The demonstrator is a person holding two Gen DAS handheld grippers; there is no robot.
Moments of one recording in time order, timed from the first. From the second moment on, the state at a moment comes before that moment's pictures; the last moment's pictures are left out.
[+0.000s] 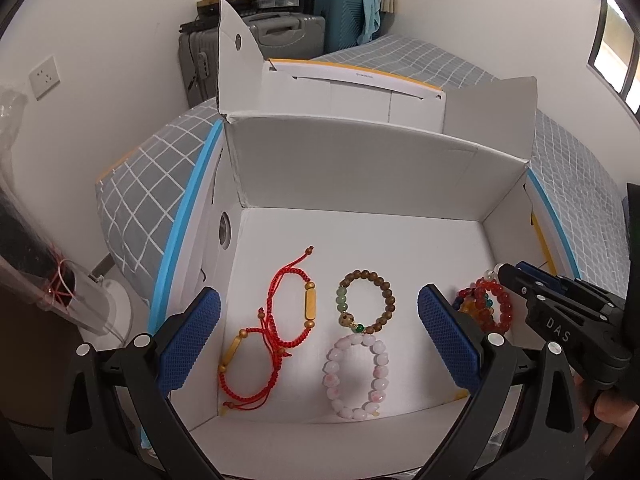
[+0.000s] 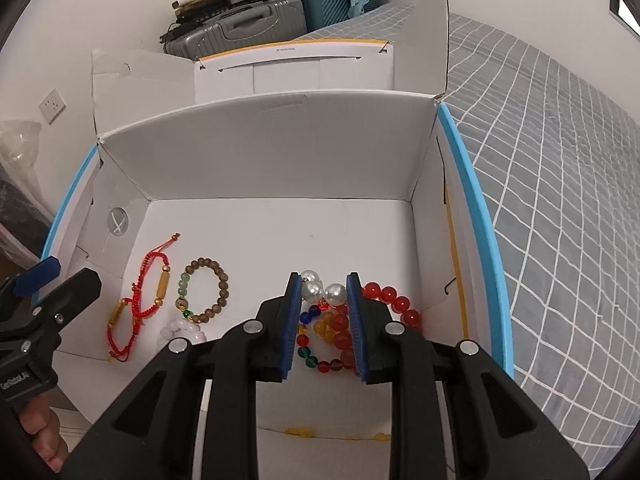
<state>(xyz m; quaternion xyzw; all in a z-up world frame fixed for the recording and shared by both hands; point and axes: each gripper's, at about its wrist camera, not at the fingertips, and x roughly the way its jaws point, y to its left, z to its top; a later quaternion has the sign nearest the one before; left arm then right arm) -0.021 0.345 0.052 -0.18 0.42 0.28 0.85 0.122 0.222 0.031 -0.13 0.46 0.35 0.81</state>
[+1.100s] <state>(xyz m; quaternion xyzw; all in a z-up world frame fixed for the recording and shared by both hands) -0.118 0.260 0.050 -0.15 0.37 0.28 0.88 0.006 0.119 0.057 -0.09 0.35 0.34 0.87</state>
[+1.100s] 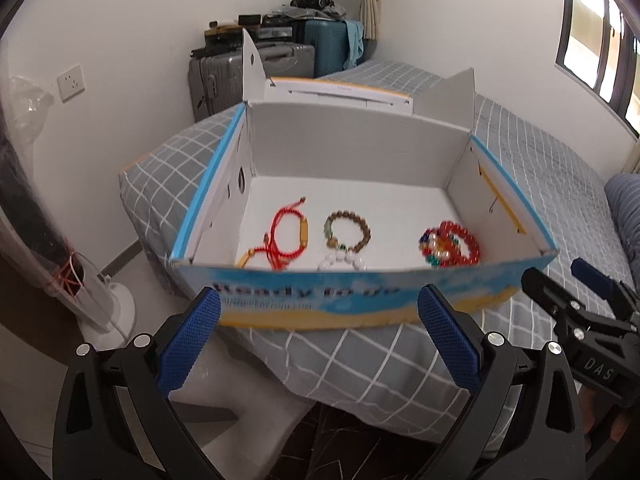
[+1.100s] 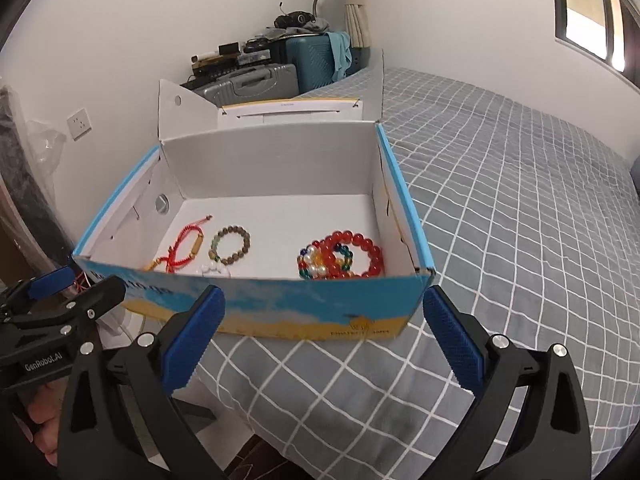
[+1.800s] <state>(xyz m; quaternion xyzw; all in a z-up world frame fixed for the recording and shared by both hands) -0.119 0.262 0.046 -0.15 0.37 0.27 0.88 0.003 0.121 0.051 -0.11 0.35 0.32 0.88</state>
